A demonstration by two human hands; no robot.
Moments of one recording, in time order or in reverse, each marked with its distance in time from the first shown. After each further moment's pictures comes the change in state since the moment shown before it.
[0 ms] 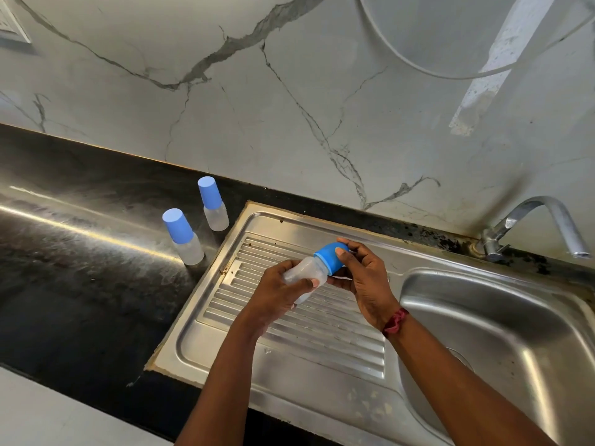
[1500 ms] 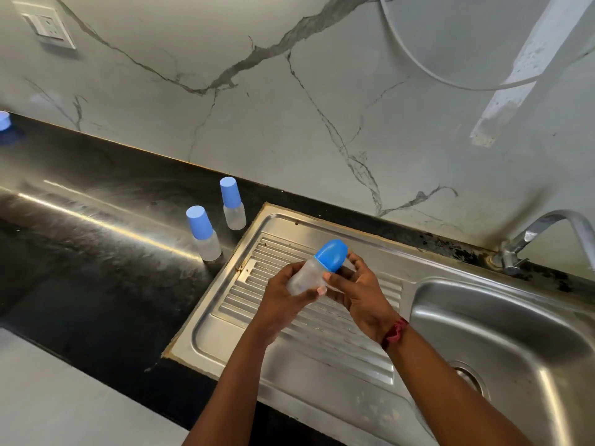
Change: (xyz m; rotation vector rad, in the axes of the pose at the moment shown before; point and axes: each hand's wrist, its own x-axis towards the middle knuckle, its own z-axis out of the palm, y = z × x) left_hand -0.015 -0.020 -0.005 -0.065 0.146 0.120; right_hand -0.015 0.007 0.019 0.099 -0.203 0.175
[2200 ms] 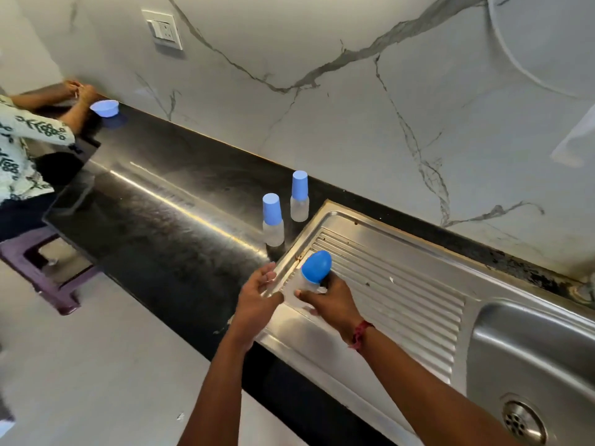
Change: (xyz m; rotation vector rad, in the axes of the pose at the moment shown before) left_hand -0.063 -0.035 -0.130 0.006 0.400 -0.084; right_hand 0.010 0.082 0.120 -0.499 -0.114 -0.007
